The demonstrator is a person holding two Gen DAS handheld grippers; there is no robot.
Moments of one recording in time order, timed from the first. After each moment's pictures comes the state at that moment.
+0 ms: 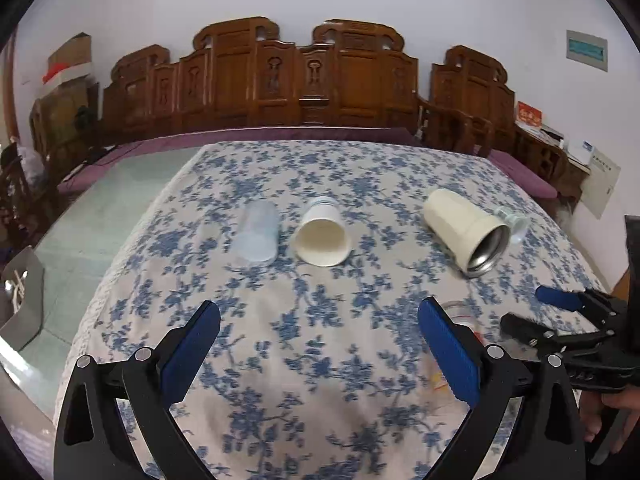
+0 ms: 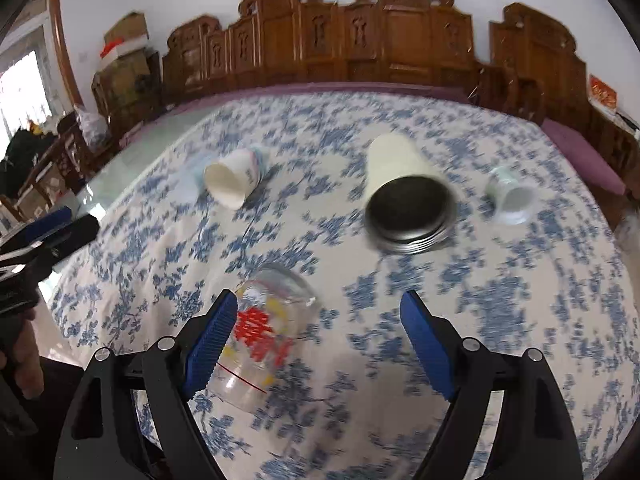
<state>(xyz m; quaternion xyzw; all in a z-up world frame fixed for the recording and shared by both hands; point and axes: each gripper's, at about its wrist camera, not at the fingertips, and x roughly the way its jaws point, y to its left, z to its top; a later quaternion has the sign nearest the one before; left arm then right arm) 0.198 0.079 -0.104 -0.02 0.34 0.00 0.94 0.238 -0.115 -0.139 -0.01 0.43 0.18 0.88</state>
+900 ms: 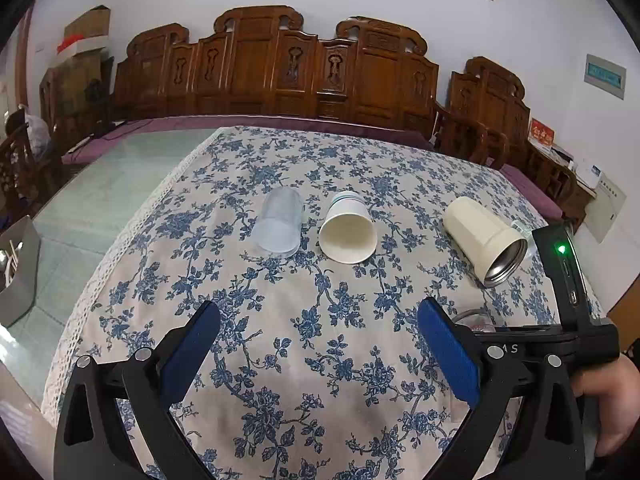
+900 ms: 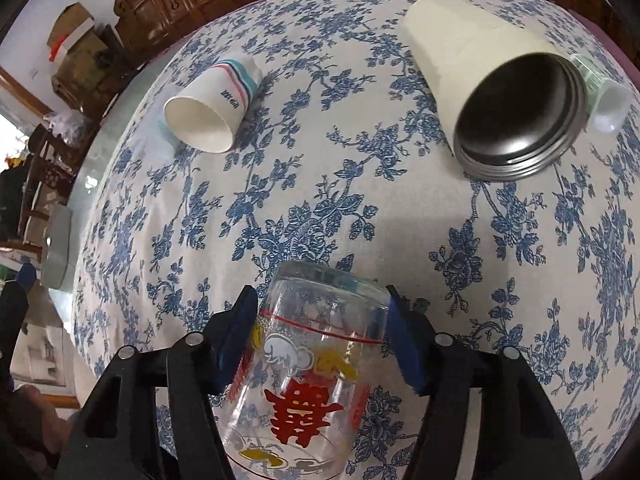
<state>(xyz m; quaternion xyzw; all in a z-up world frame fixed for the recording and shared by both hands) 0.204 0.108 -0.113 -0.06 0.35 0.01 0.94 0.303 -0.076 -0.198 0.08 0.59 0.18 0.78</state>
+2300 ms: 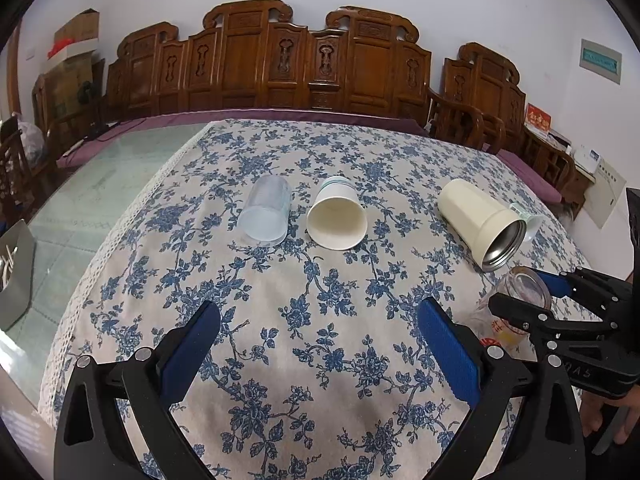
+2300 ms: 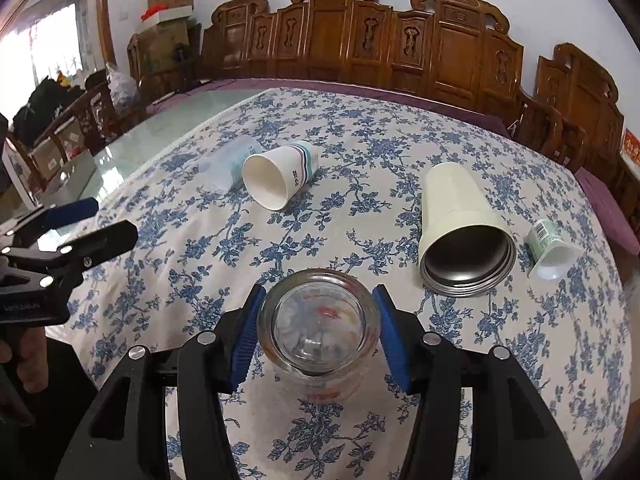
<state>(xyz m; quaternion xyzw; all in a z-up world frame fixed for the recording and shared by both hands) 0.207 0.094 -0.125 -0.05 0.36 0.01 0.93 0.250 -0.082 -0.131 -0.07 0.40 0.23 0.88</state>
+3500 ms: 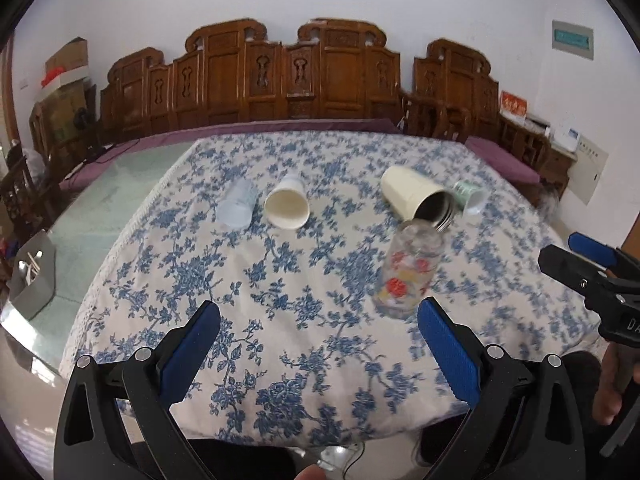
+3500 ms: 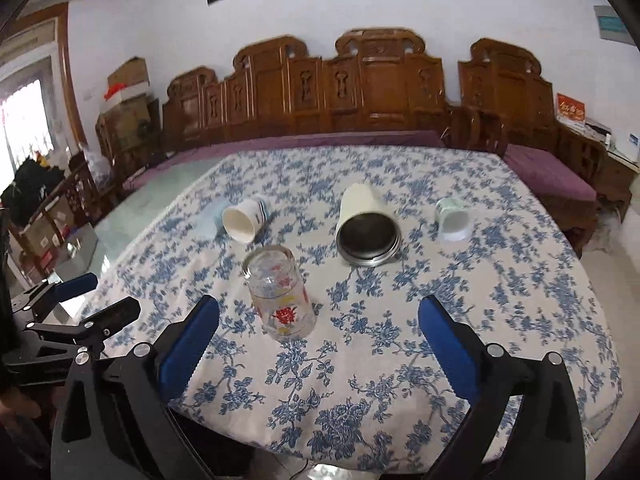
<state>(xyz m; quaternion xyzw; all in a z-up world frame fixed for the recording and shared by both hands) 0.110 0.026 -0.079 -0.01 0.34 -0.01 0.94 0.126 -0.179 -0.057 0.03 0.31 0.15 0.94</state>
